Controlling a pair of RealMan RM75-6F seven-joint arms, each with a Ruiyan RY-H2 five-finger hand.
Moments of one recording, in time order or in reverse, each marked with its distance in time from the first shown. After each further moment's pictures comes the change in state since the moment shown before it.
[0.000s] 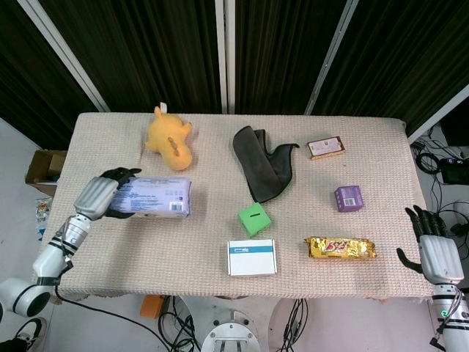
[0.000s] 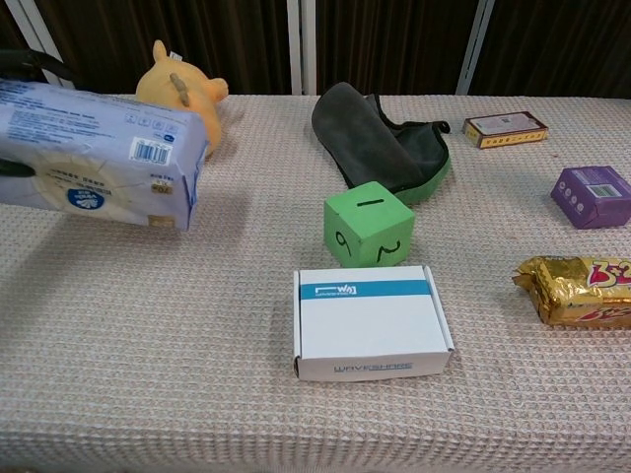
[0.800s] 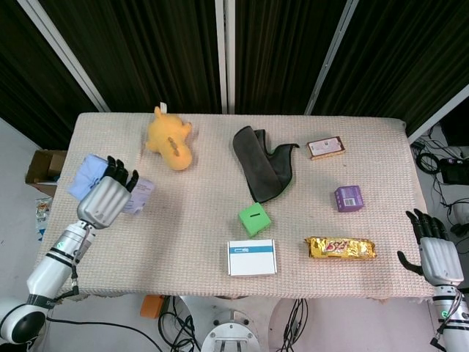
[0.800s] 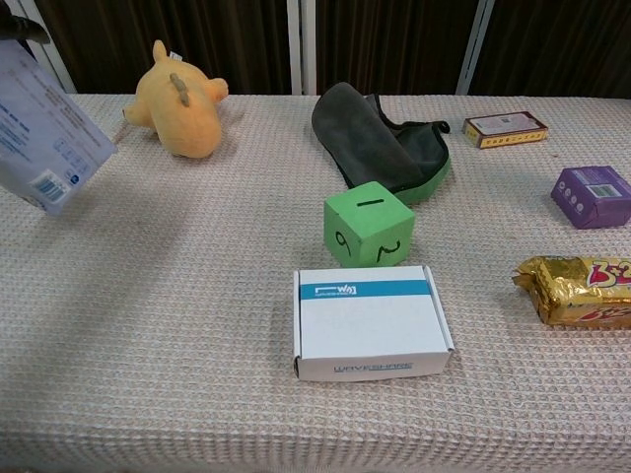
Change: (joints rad) left arm -0.106 0.230 0.045 -0.524 -0.269 0.045 1.622; right arm 0.000 -0.016 -0.008 0.035 0.017 -0.031 0.026
